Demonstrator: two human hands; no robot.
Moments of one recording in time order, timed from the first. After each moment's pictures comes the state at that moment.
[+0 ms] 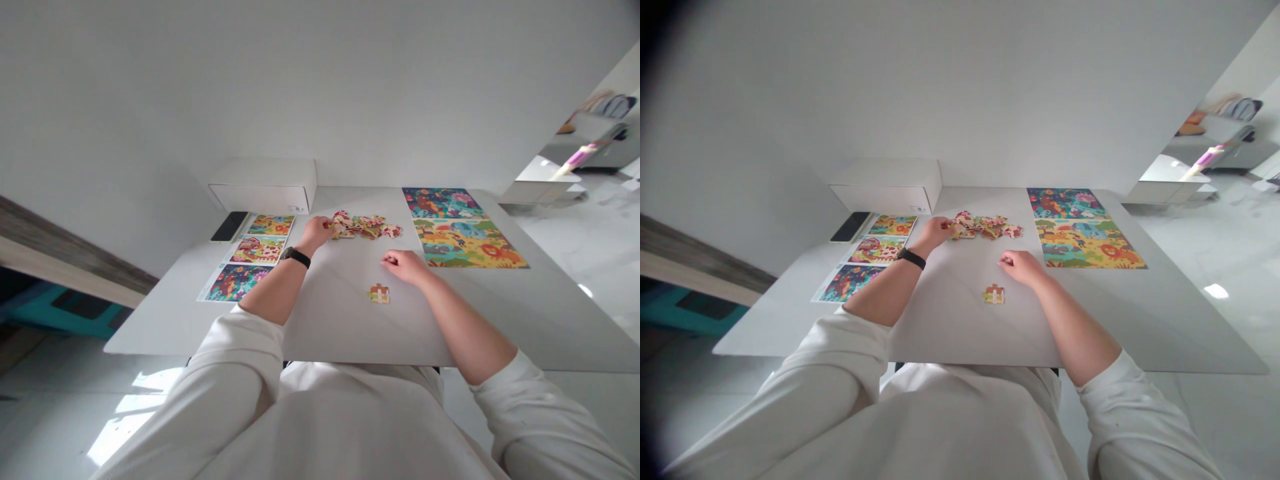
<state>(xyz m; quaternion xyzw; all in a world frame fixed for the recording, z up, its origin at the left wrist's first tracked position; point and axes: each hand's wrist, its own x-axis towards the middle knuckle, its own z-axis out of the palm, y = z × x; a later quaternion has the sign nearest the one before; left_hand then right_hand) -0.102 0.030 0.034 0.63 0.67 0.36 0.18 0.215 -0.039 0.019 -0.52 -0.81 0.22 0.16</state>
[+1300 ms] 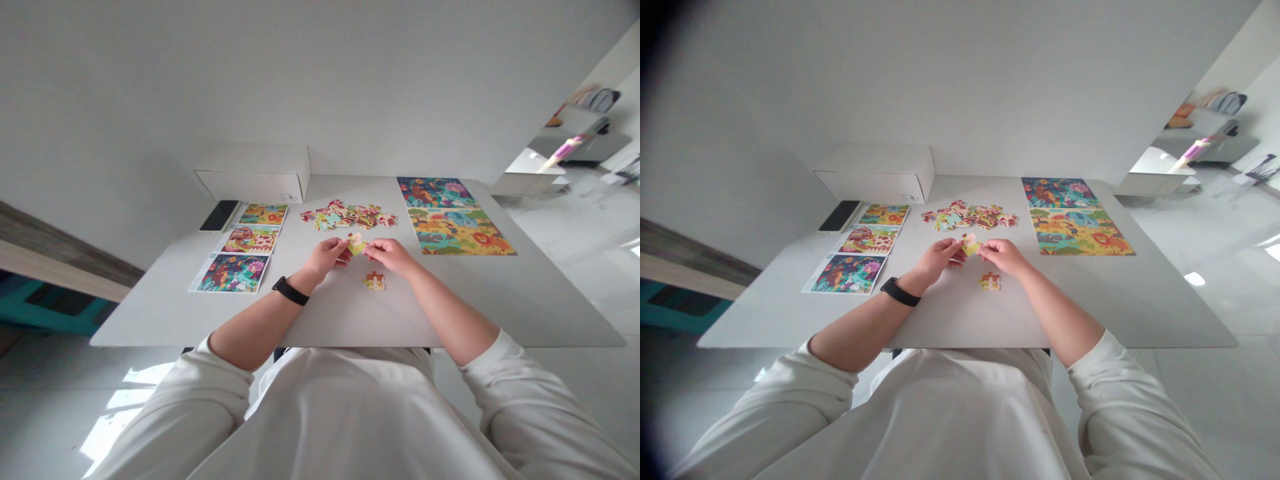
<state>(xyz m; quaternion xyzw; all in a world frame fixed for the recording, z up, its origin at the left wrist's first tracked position) -0.046 -0.091 0.025 0.46 0.48 0.46 0.59 0.180 -0.059 0.027 -0.45 -0.73 0.44 0.29</state>
